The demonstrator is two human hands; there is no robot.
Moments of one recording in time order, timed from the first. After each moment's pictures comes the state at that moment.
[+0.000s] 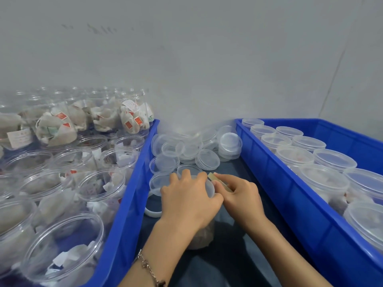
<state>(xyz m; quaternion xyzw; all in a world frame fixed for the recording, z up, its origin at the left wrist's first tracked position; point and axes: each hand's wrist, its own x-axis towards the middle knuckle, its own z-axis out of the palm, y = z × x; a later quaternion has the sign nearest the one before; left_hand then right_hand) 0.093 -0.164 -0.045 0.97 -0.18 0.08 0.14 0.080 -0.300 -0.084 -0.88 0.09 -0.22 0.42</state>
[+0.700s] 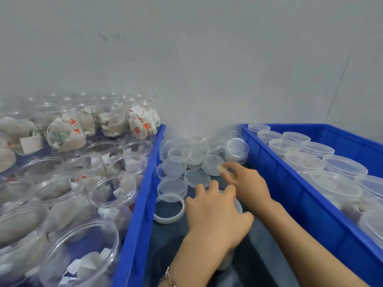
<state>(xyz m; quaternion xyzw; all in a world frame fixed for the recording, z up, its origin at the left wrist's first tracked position) 0.073 -0.178 -0.040 0.96 -0.24 0.05 0.13 0.124 -0.314 -0.063 -0.94 0.09 -0.21 0.26</state>
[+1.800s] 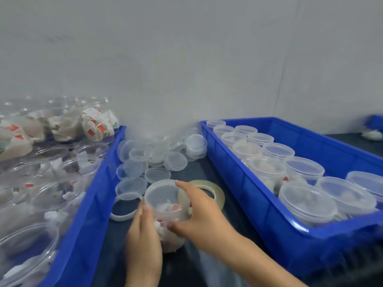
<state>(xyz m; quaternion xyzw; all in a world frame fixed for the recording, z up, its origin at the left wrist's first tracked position) 0.033 -0.160 -0.098 0.69 0.02 0.07 0.72 0.007 -0.276 -0.061 -0.90 -0.03 -0.17 0.40</state>
